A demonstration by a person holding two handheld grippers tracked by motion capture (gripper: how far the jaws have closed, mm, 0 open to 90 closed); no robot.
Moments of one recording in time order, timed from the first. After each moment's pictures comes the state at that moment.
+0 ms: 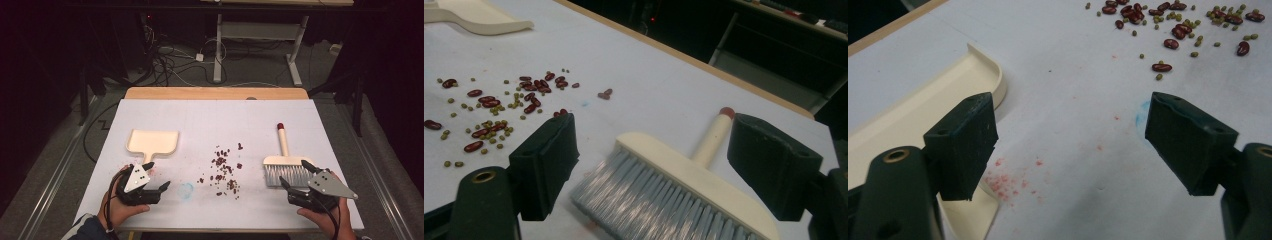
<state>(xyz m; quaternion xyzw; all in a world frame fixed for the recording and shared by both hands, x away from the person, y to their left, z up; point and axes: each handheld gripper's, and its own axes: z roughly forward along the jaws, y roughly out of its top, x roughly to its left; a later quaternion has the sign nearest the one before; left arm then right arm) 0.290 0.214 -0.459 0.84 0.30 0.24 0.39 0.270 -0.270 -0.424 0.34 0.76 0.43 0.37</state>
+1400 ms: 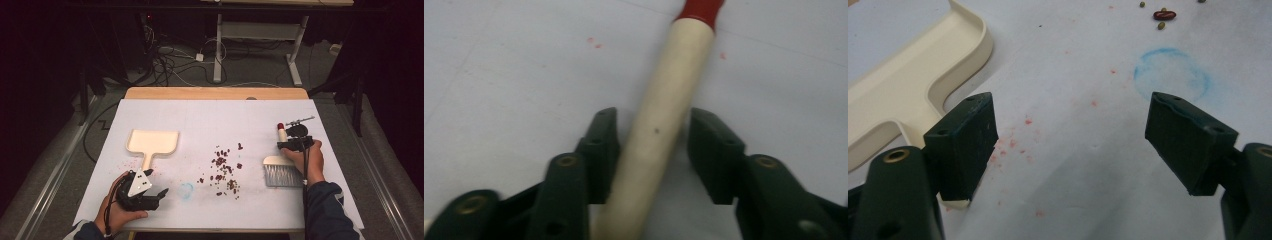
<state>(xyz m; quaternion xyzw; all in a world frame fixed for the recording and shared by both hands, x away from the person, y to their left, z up) 0.283 0.217 -0.474 0.86 0.31 0.23 0.35 0.461 -0.271 -0.454 0.55 0.79 0.21 0.19</state>
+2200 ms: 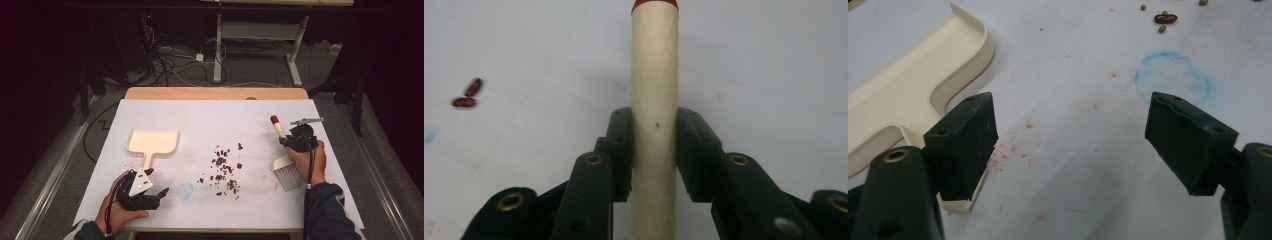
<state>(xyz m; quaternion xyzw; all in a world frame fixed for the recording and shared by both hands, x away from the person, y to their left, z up) 0.285 0.215 -0.472 0.86 0.30 0.23 0.35 0.443 -0.275 -0.436 0.52 0.77 0.29 0.21</state>
